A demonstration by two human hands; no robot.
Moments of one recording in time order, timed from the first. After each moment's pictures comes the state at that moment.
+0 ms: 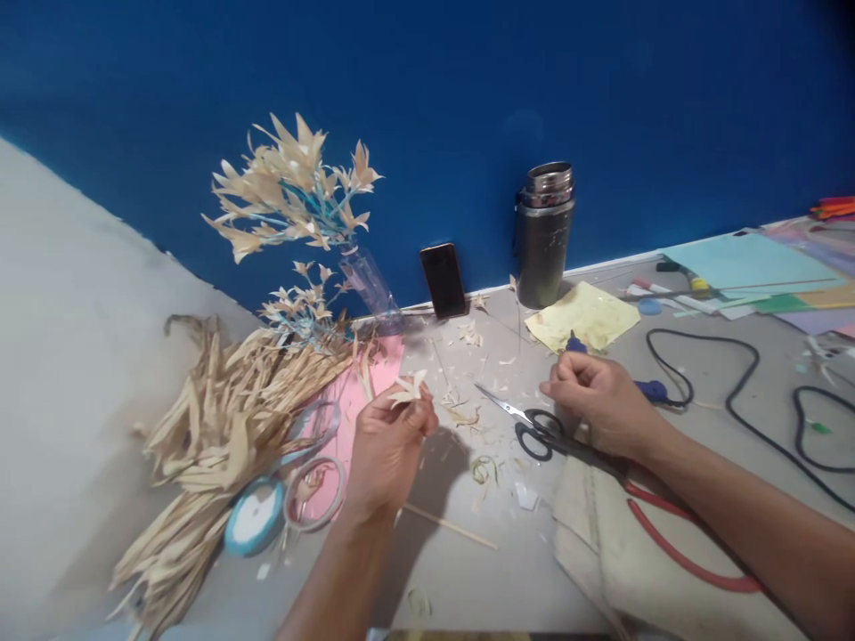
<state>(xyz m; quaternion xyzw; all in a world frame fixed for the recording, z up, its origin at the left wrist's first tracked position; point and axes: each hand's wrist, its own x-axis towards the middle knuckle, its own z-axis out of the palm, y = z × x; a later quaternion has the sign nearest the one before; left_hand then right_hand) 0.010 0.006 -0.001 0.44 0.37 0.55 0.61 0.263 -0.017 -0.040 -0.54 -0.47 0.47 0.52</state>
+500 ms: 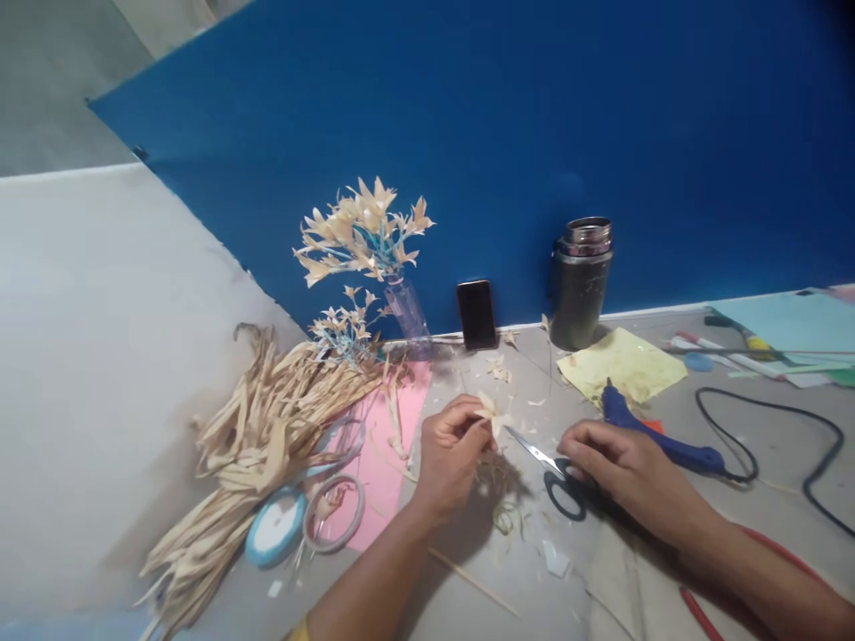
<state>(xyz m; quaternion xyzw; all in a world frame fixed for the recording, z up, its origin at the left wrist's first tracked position) 0.039 0.018 -0.008 0.60 0.39 0.51 0.48 0.254 -0.025 -0.039 -0.55 -0.63 0.39 0.39</state>
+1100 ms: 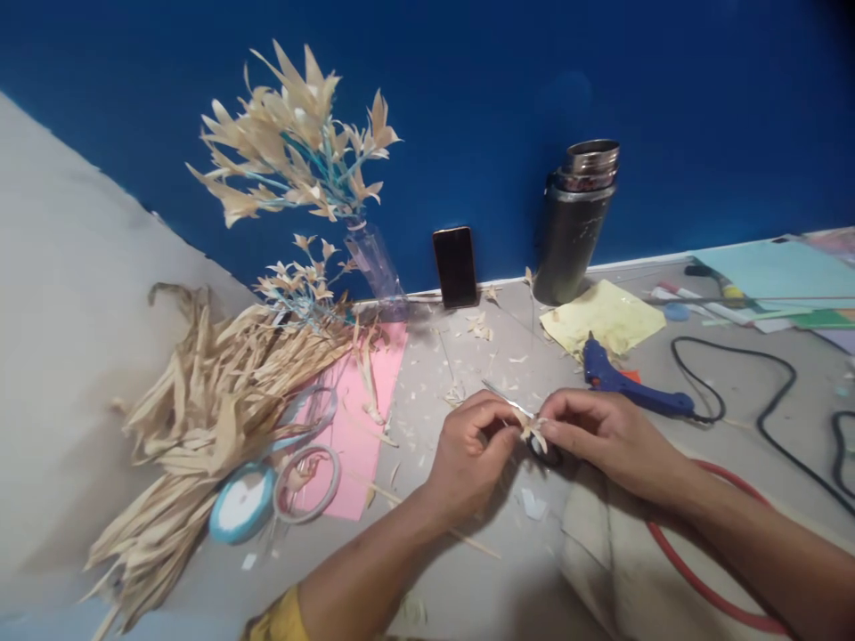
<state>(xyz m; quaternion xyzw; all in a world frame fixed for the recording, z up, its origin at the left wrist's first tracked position) 0.058 -0.004 -0.032 0.64 0.39 0.43 0.50 0.249 -0.031 -0.034 -0.50 -0.56 0.53 0.39</state>
